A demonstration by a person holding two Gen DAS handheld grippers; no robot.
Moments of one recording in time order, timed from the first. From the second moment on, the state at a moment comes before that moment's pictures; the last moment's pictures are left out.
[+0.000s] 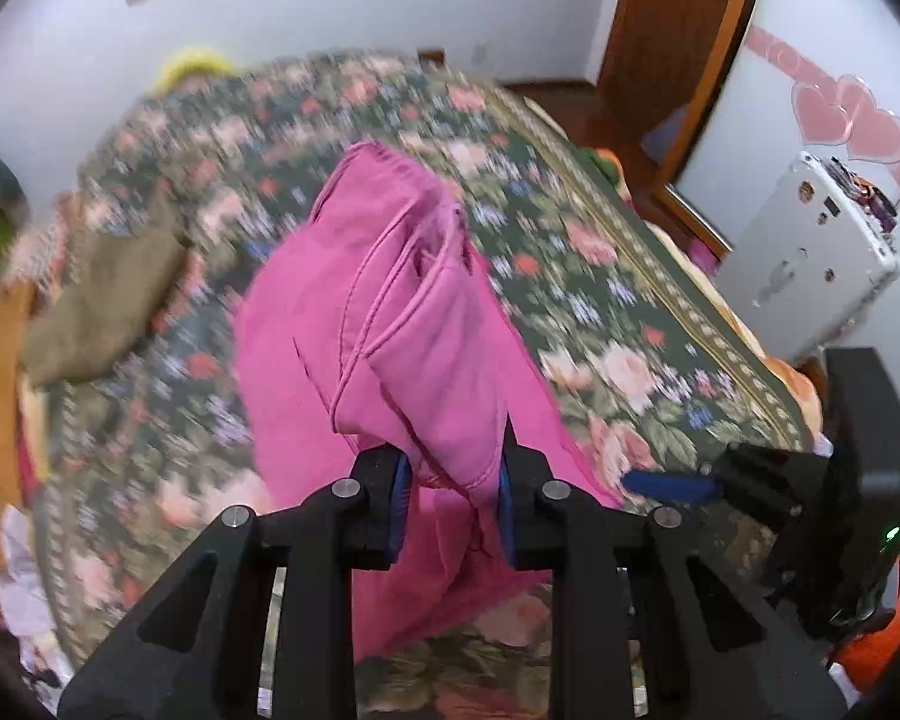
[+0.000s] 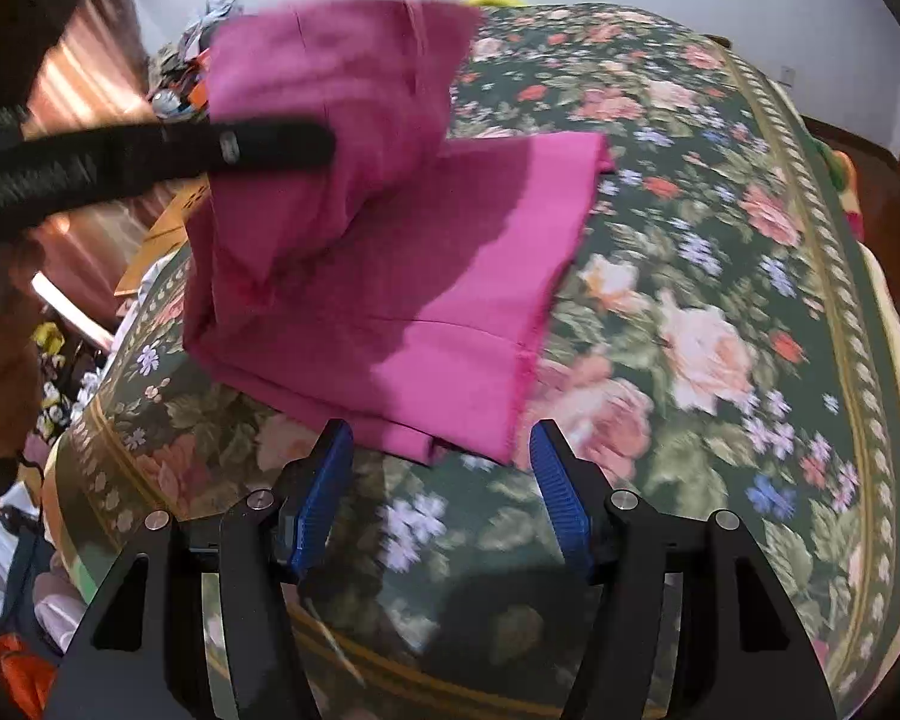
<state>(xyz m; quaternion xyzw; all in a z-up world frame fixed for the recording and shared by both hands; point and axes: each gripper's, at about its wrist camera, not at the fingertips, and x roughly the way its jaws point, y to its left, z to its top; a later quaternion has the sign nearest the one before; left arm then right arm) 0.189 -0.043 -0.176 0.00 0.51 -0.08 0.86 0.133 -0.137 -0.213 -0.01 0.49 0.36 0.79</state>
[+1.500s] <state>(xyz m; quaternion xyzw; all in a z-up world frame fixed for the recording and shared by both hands) 0.170 0.031 -0.199 0.04 0.52 0.01 0.86 0.162 -0.130 -0.218 0.03 0.50 0.31 0.81</state>
